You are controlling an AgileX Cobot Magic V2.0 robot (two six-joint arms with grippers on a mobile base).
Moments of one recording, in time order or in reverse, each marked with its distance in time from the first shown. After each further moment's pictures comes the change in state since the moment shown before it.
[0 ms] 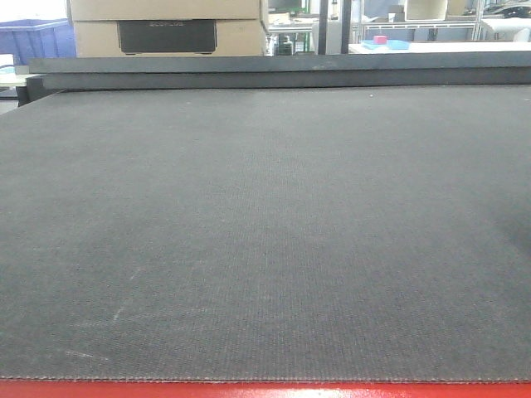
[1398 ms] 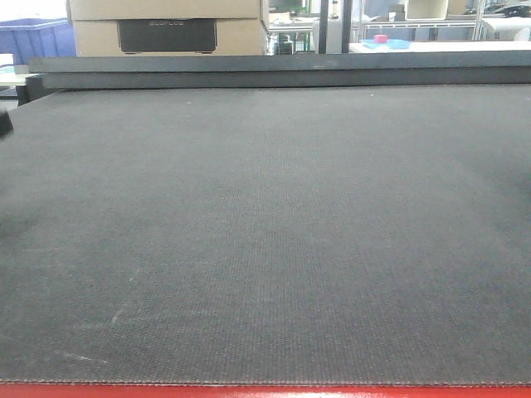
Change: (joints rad) left arm 0.156 1.177 -0.587 0.131 0.633 -0.130; right arm -0.171 0.901 -0.591 -0.043 0.746 0.083
